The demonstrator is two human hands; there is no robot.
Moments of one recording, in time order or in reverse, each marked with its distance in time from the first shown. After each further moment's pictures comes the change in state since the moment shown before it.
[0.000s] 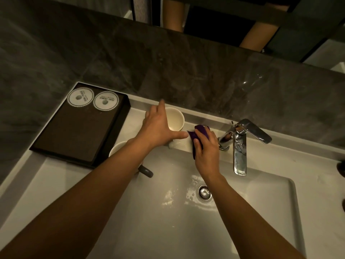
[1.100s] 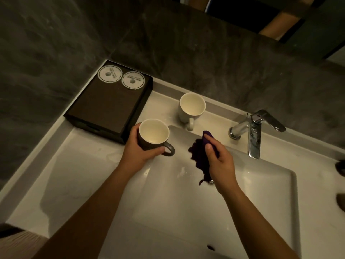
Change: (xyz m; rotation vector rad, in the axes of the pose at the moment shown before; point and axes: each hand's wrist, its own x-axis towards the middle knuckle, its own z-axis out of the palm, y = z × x) left_hand -0.131 -0.139 0.014 -0.813 0.154 -0.103; right_hand -0.103 -0.093 -0.054 0.513 -0.201 0.274
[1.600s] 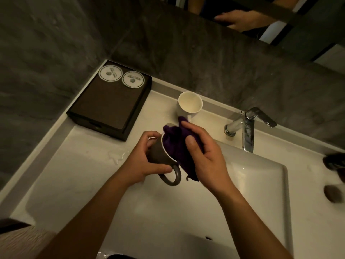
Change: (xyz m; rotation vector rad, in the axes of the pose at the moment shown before) left_hand -0.047 0.030 -0.008 -0.108 -0.392 0.046; right_hand -0.053 -0.082 0.023 -0.015 -0.249 -0.239
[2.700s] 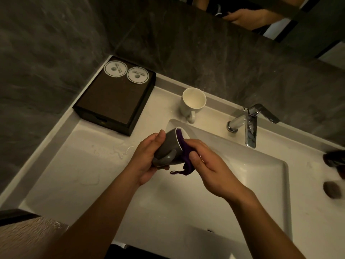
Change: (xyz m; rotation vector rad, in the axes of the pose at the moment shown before) left_hand -0.007 0.015 0.018 -0.465 0.156 -0.293; right_hand -0.017 0.025 -0.014 -0.339 -0.290 -0.046
